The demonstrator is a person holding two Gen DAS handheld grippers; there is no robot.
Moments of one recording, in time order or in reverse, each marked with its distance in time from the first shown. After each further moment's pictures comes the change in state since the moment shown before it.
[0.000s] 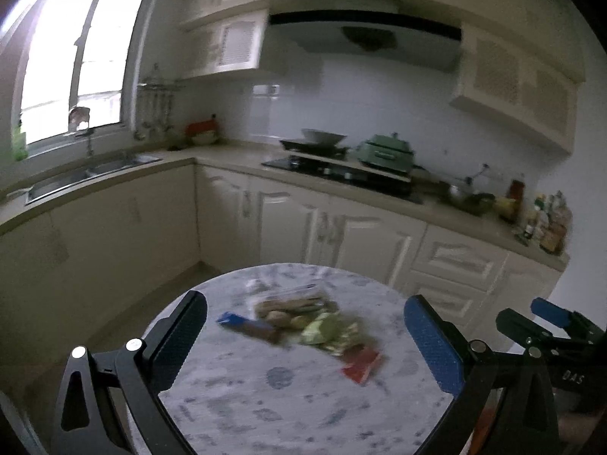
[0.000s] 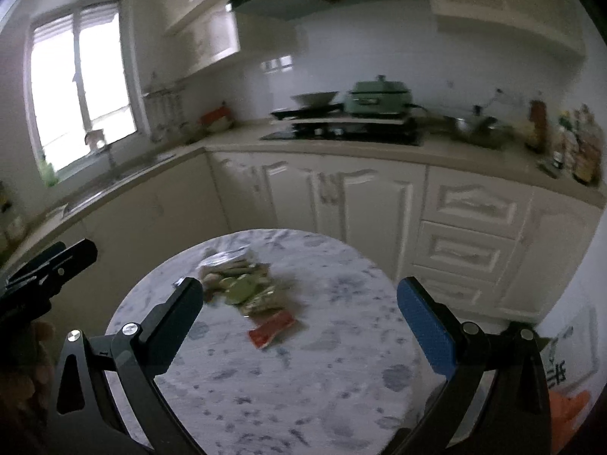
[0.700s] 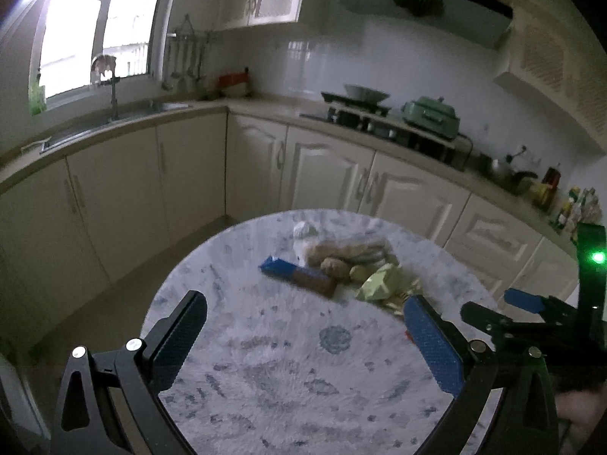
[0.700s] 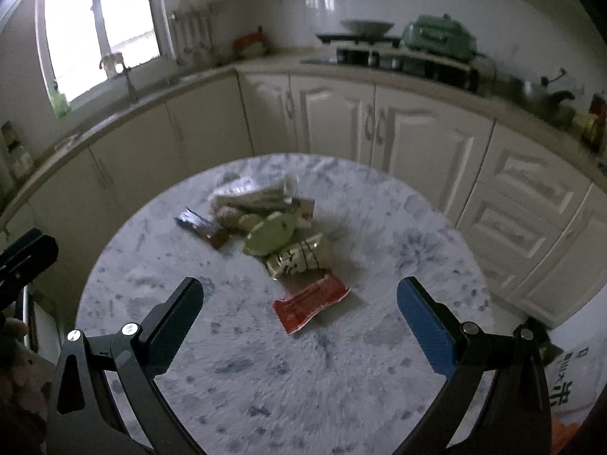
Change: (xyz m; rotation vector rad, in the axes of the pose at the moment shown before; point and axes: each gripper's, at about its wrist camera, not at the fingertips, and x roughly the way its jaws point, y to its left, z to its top) left arm 0.104 0.025 0.013 -0.072 0.175 0.077; right arm 0.144 0.029 -0.040 -0.100 0.282 0.080
